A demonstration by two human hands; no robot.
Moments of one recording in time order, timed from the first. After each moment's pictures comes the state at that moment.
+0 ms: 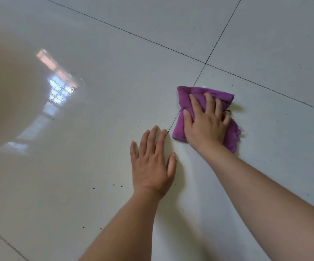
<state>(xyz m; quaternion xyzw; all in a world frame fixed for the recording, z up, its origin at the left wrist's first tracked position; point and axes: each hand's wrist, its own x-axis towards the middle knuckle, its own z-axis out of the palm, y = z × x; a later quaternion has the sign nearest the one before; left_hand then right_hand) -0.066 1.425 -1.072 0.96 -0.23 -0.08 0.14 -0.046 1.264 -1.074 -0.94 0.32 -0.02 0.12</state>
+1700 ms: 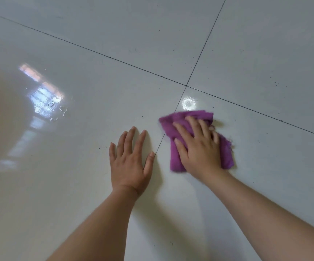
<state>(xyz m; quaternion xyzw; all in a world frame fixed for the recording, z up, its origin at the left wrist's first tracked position) 0.007 1.405 -1.075 0.96 -0.25 -0.08 0.12 -0.061 1.228 -1.079 -0.97 0.23 -0.06 0.08</state>
